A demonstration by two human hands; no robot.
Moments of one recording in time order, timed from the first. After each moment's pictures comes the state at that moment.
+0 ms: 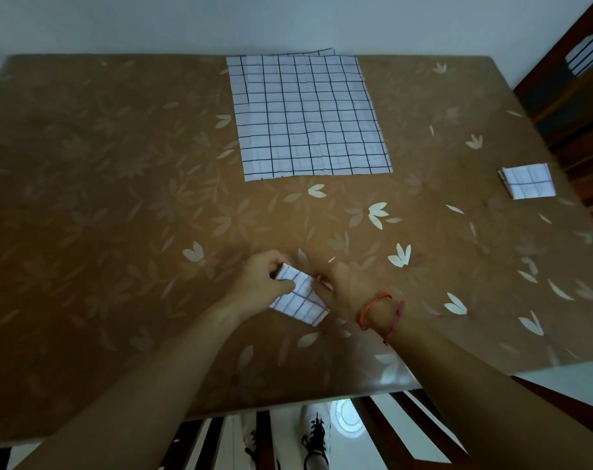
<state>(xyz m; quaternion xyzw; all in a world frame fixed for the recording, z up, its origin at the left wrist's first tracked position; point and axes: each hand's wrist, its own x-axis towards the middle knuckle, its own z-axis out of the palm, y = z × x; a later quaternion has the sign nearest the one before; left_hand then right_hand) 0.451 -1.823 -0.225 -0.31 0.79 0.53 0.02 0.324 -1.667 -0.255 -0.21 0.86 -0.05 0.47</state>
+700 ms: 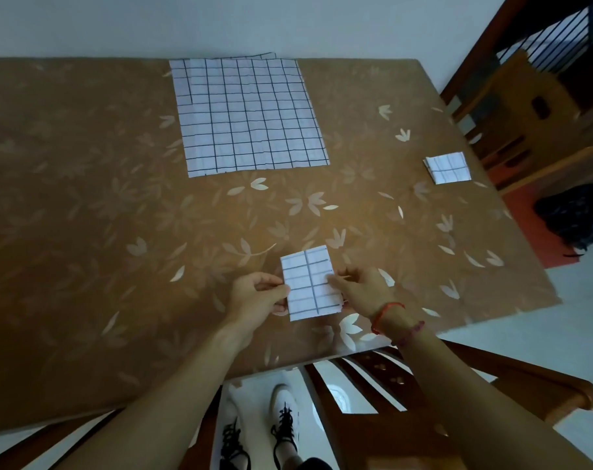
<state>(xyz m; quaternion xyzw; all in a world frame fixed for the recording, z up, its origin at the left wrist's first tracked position) 0.438 -1.699 -0.221 -0.44 0.57 0.69 -0.03 0.312 -1.549 -0.210 -0.09 0.84 -0.42 0.33</state>
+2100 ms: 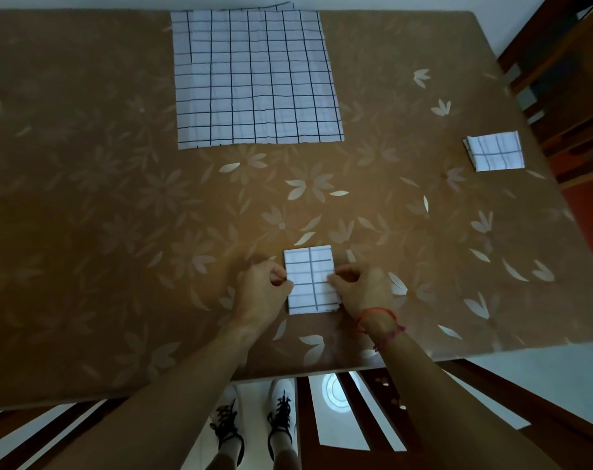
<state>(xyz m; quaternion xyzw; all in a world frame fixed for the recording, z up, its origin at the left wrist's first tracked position) 0.389 -1.677 -0.287 -0.43 0.79 0.44 -0.03 0.270 -1.543 -0.290 -0.09 0.90 -0.33 0.26</state>
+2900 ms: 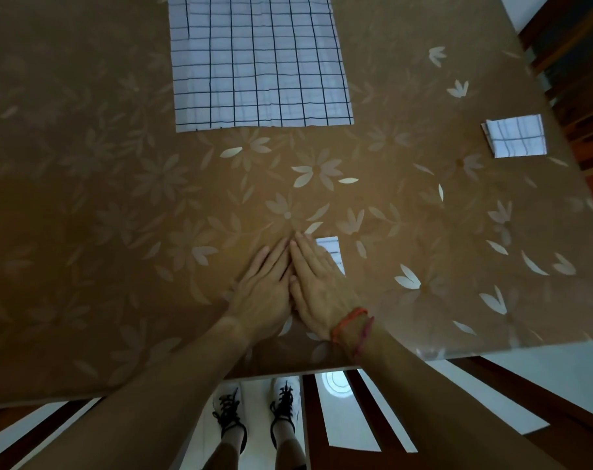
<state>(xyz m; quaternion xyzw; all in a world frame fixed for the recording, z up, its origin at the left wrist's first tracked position) 0.407 -1.688 -0.328 -0.07 0.99 0.08 0.03 0.310 -1.578 -0.321 -0.49 0.84 -0.19 0.16</state>
